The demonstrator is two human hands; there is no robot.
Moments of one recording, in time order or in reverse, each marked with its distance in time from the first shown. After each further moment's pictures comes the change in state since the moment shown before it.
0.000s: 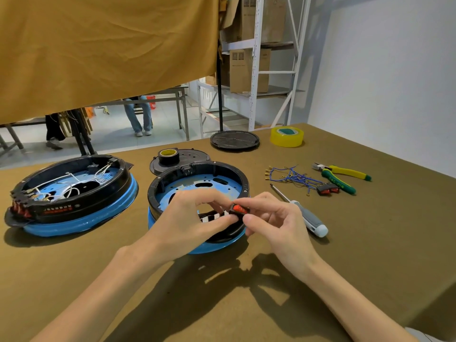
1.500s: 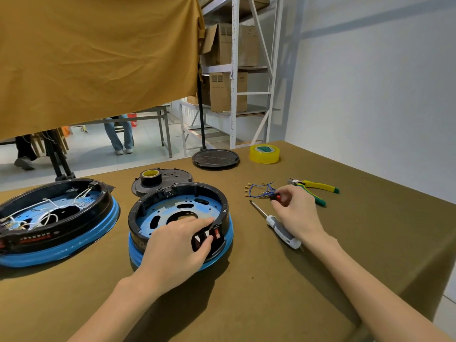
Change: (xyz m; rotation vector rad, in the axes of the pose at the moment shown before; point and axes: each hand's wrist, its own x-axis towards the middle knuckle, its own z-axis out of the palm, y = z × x) left_hand -0.008 -0.003 0.023 0.398 0.060 -0.092; right_hand 0.056 0.028 -0.094 -0.820 0.389 0.150
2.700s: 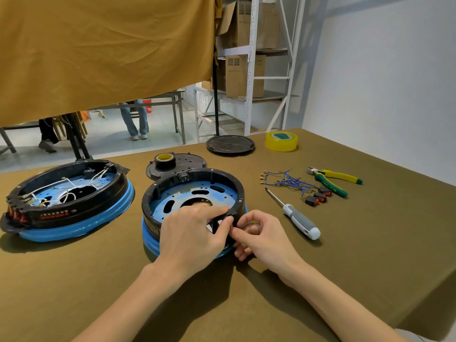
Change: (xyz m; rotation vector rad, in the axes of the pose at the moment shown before) left_hand -0.004 0.012 0.008 0.039 0.169 -0.138; right_hand -0.085 -0.054 0.045 0.645 -0.584 0.173
